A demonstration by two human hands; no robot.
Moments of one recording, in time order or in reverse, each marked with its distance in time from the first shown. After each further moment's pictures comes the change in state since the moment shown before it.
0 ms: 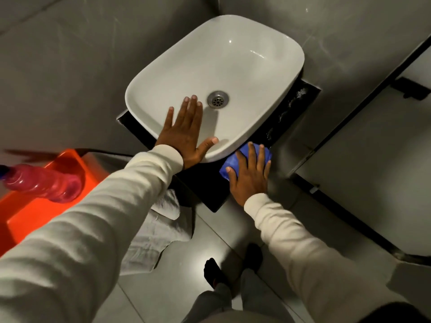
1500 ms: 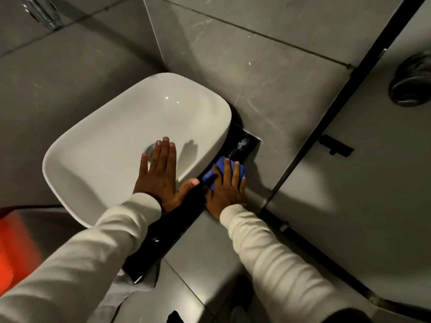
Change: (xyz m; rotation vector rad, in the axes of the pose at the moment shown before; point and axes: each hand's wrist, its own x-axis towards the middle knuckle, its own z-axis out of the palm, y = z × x) left_hand 0.094 0.113 0.009 -0.097 0.039 -0.123; right_hand 0.121 0.111 -0.043 0.023 -0.046 -0.021
